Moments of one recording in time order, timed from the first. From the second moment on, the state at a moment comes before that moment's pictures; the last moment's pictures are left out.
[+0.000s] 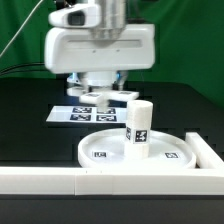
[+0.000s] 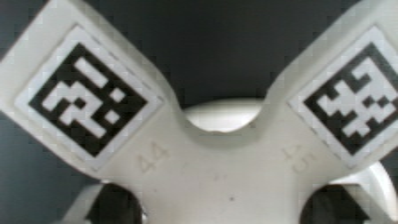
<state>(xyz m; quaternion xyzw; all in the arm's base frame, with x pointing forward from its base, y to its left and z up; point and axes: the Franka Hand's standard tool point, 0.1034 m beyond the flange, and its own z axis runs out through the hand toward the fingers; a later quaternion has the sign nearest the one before) 0.495 0.005 0.101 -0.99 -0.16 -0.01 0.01</state>
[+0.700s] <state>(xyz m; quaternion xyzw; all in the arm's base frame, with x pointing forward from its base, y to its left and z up) 0.518 0.029 0.112 -0.99 -0.11 0.00 0.01</state>
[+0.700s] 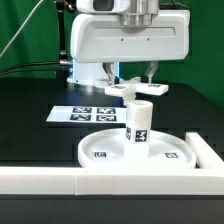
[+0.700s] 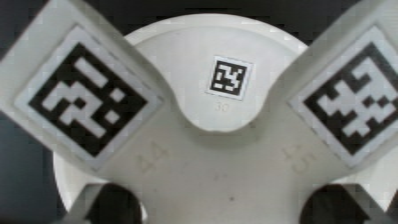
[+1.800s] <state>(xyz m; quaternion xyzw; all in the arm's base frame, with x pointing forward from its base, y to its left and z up) 0.559 0.047 0.145 -0.99 -0.12 0.01 0.01</state>
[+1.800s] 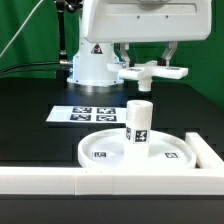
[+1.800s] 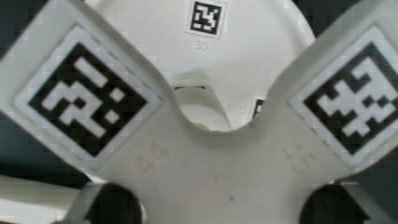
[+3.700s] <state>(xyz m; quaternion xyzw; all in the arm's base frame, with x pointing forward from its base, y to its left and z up) 0.560 0.037 0.106 -0.99 -0.14 0.00 0.00</state>
